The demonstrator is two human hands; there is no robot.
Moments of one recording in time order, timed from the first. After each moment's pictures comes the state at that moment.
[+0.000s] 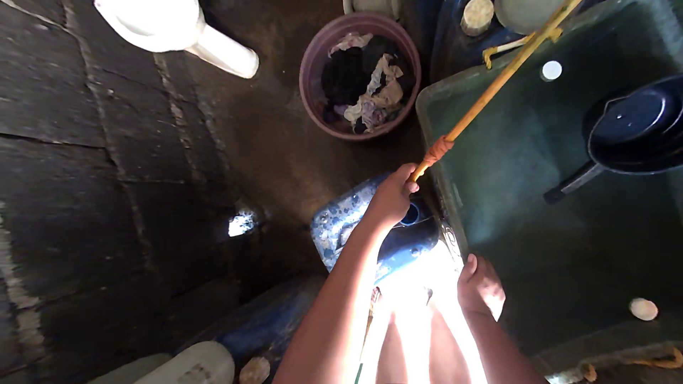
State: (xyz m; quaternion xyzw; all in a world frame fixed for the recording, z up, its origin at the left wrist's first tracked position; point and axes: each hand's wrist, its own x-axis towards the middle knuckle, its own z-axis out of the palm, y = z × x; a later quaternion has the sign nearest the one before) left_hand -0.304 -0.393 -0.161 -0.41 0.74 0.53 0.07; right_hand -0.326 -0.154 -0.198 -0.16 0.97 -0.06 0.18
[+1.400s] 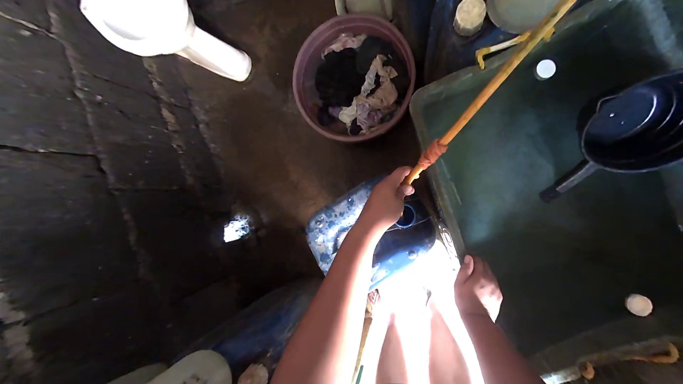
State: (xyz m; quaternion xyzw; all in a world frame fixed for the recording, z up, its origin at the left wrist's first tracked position) left_hand -0.303 -0.395 -0.165 -0.41 0.73 0.54 0.07; right_hand -0.327 -0.154 -0.198 -0.16 0.97 -0.06 0.17
